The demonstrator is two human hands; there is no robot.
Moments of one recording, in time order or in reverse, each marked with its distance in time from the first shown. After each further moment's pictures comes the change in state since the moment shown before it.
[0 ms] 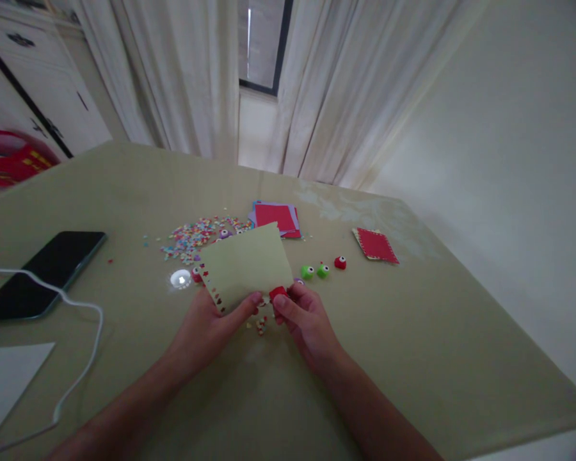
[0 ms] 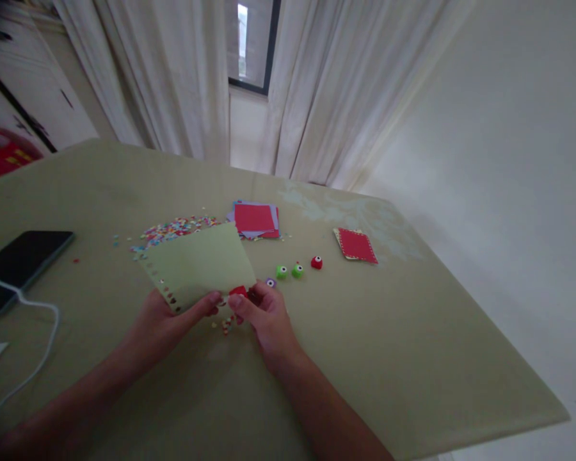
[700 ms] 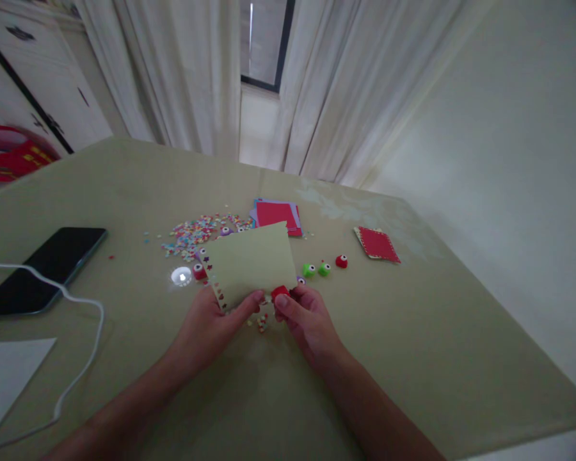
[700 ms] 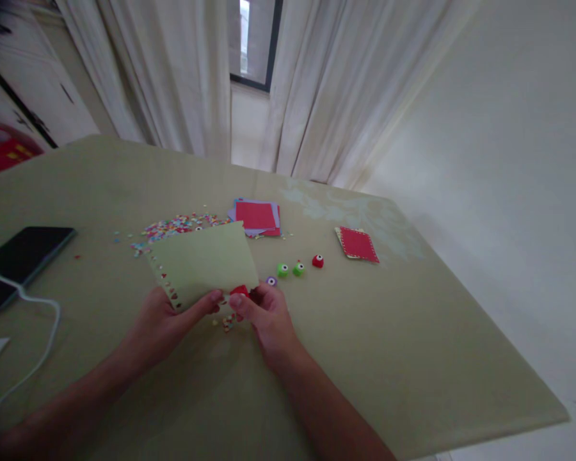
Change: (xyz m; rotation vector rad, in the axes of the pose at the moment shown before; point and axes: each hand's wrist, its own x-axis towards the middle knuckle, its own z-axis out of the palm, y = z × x) left_hand -0.001 0.003 0.002 -0.025 -0.009 0.039; right_hand 0.001 0.001 0.001 0.043 0.008 0.012
